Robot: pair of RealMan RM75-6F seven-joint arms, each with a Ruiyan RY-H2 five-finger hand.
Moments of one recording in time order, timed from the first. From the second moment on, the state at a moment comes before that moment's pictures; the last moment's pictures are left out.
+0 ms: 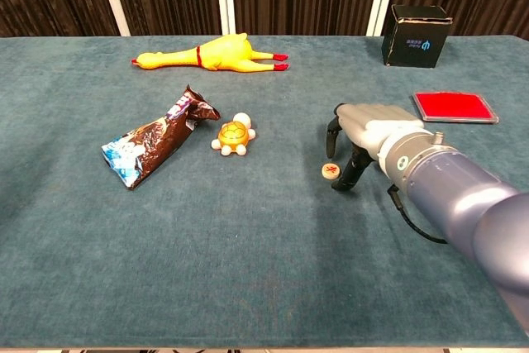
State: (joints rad) left arm -0.05 -1.10 -0.06 -1.60 1.48 1.53 -0.07; right arm 0.84 -1.91 0.27 -1.45 -0.58 1.29 -0.84
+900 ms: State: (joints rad) left arm -0.05 -1.10 -0.06 -1.60 1.48 1.53 -0.07; right arm 0.83 -1.94 0.30 -1.40 -0.59 1.25 -0.85
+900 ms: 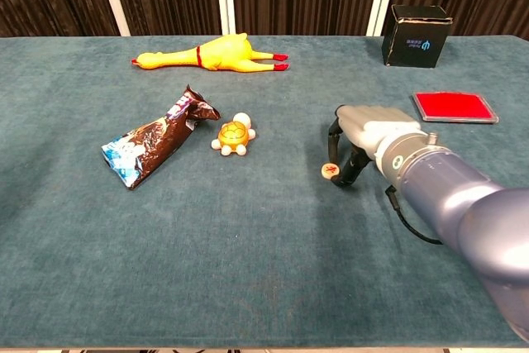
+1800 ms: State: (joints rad) left arm -0.05 -1.10 -0.06 -1.61 1.48 1.53 -0.07; right arm 0.82 -1.94 0.32 -1.41 -0.57 1.23 -0.87
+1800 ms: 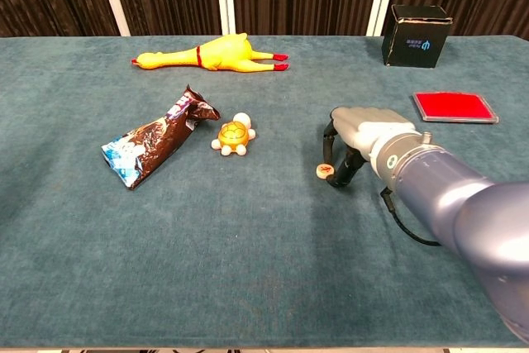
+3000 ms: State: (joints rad) left arm -0.05 -1.10 -0.06 -1.61 1.48 1.53 -0.06; right arm 0.75 -1.70 0.33 -1.73 -0.62 1.33 -0.86
